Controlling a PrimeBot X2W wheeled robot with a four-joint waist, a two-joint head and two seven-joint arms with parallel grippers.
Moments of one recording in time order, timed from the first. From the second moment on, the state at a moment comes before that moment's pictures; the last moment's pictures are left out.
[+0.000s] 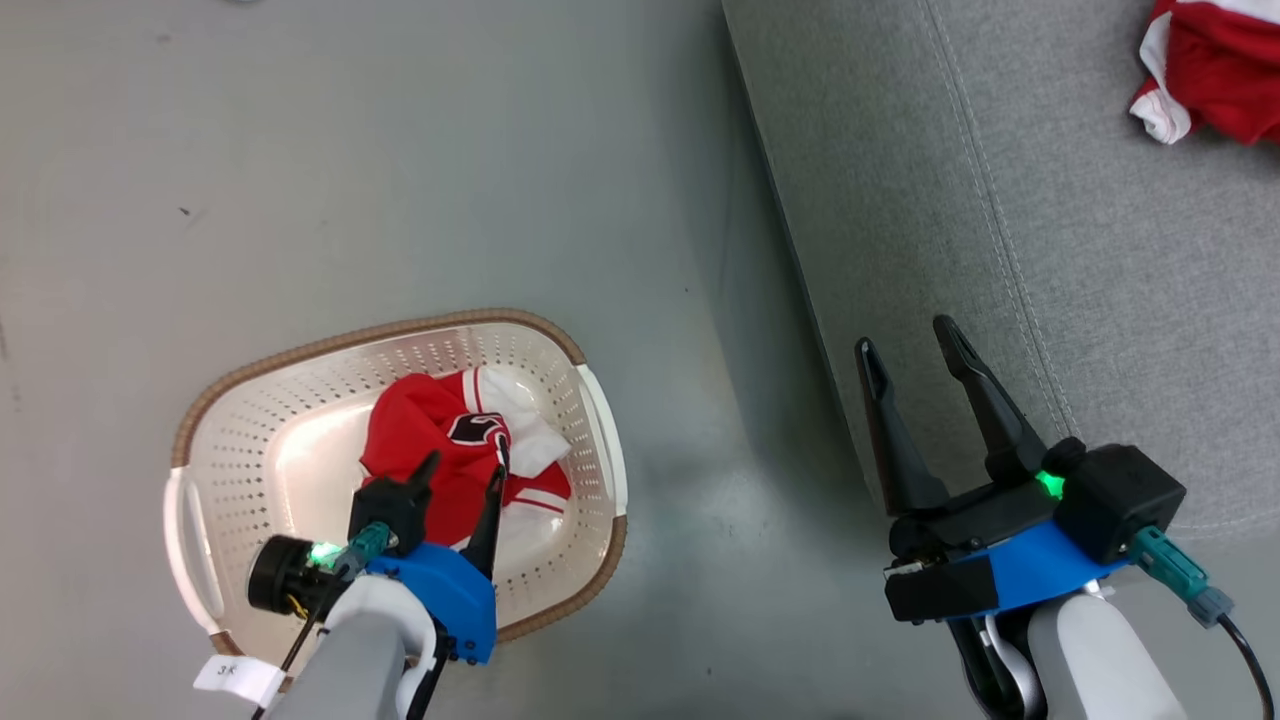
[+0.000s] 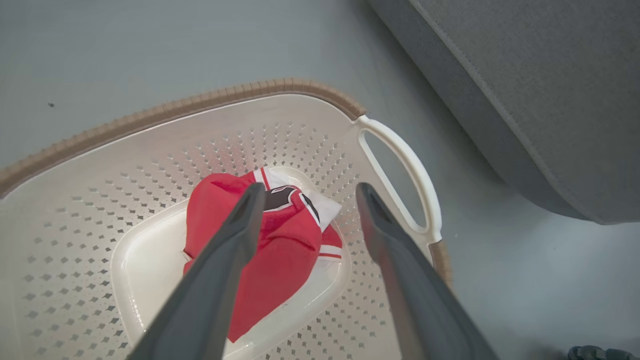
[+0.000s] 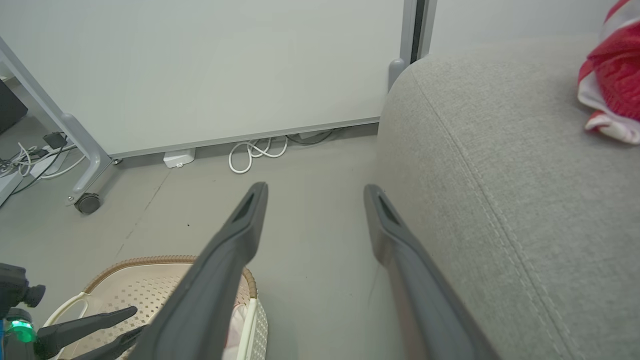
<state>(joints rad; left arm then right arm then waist) -0.43 0.09 -0.34 0.91 -0.19 -0.13 -0.26 -0.21 -0.05 0.17 0.07 0.20 0.13 -0.23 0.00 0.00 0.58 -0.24</state>
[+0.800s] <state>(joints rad) -0.62 0.16 -0.45 1.08 -0.12 -0.13 -0.26 -0.31 -0.05 0.26 0.07 0.25 0.13 -0.26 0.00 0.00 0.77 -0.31</state>
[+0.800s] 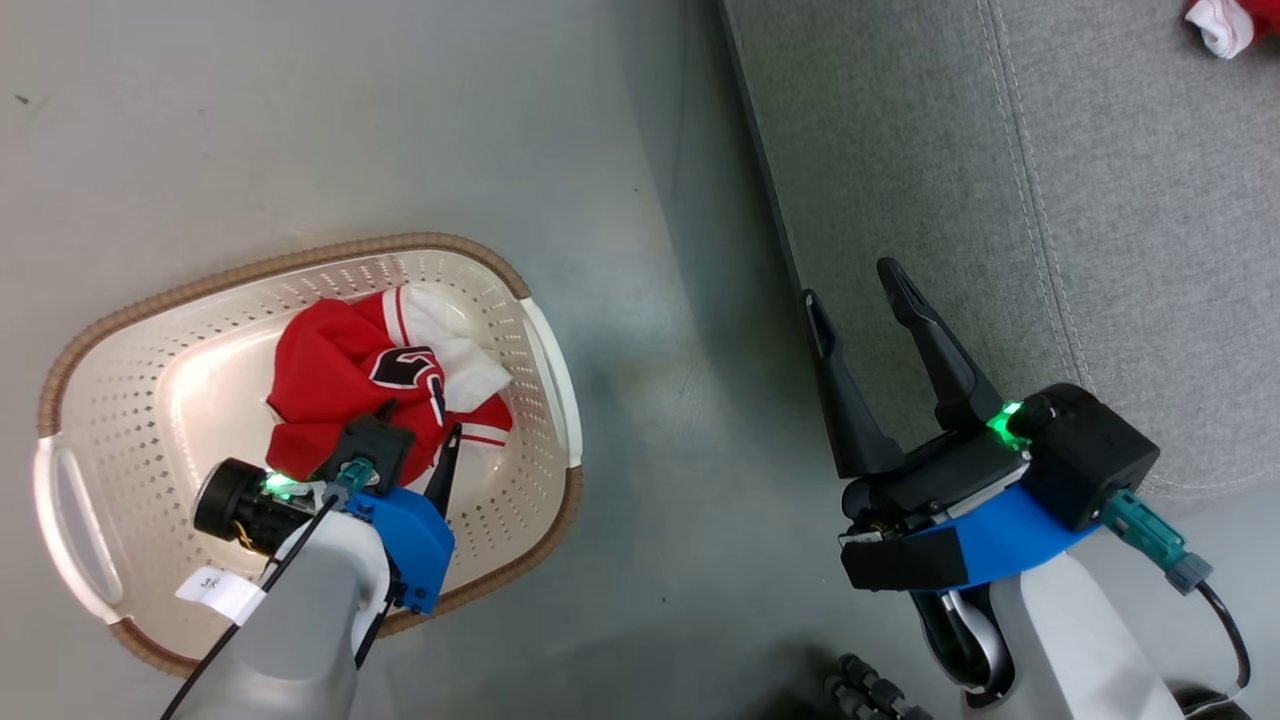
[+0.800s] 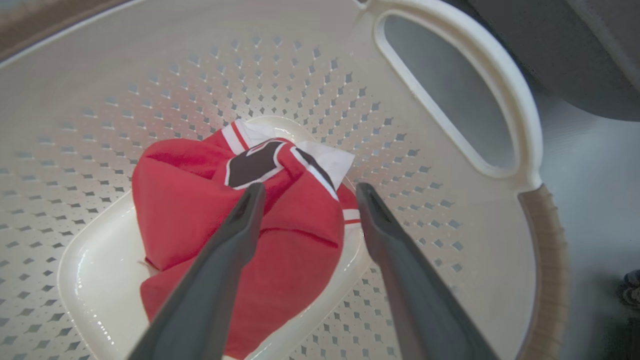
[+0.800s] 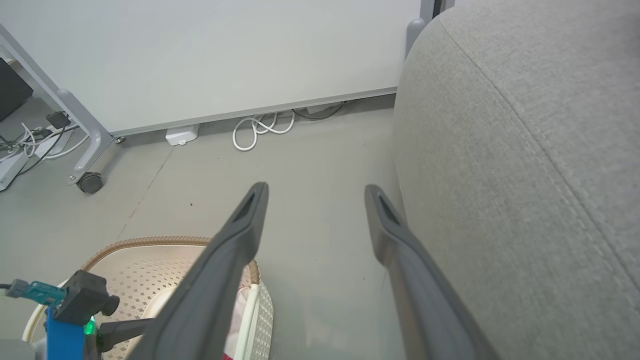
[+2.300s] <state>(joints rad) -0.74 0.19 -0.48 1.27 -0.17 -0.05 -0.19 -0.33 -0.05 0.29 0.04 0.28 0.13 -0.26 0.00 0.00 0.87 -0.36</state>
